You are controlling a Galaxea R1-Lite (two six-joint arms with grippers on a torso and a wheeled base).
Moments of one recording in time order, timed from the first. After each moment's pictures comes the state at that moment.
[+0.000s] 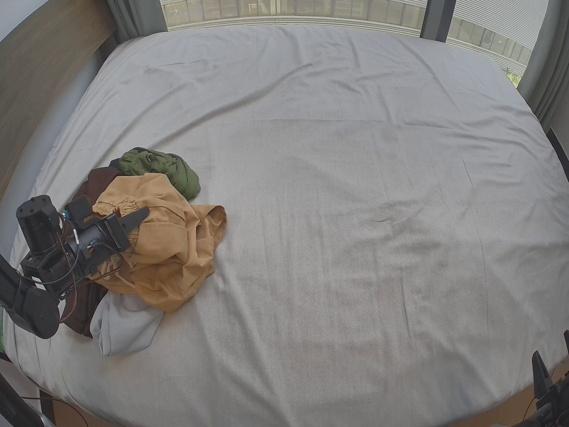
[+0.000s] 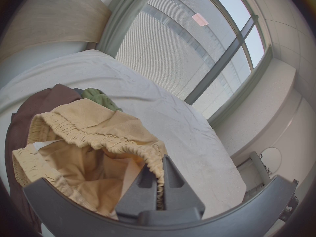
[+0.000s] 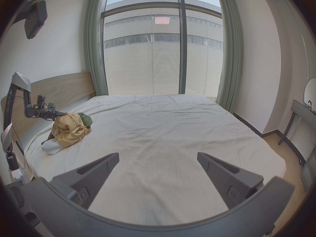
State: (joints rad) left arm -0.02 1.77 -0.47 -1.24 -0.45 -0.44; right arm 0.00 0.02 -0.02 0.00 0.00 0.00
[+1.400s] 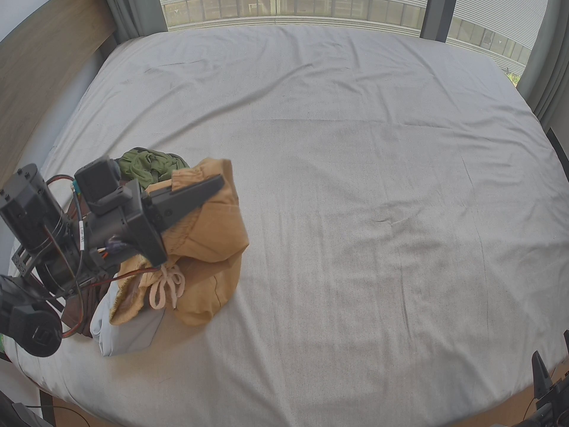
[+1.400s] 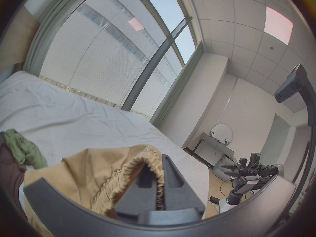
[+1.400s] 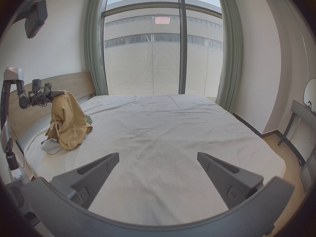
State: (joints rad) left arm -0.40 1.59 -0.54 -1.27 -0.62 -0.29; right arm -0.01 0.02 -0.02 0.00 0.00 0.00
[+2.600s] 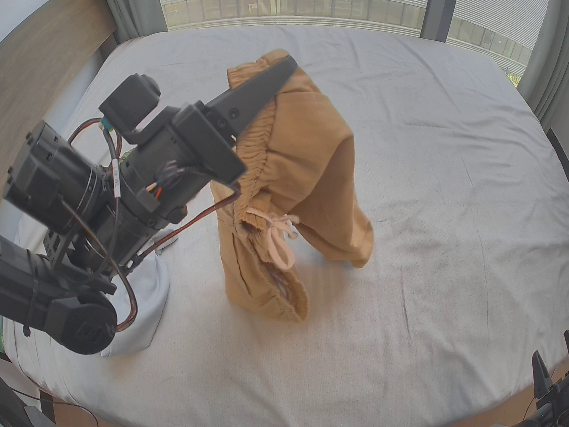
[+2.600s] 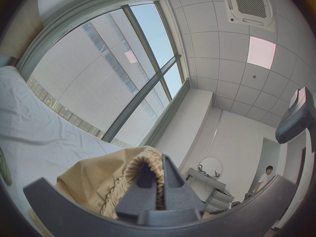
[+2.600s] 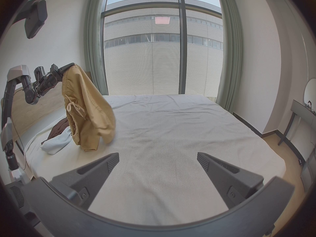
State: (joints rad) left arm -0.68 1.73 -0.81 -1.53 -0.36 -0.43; right arm -0.01 0.02 -0.02 0.00 0.00 0.00
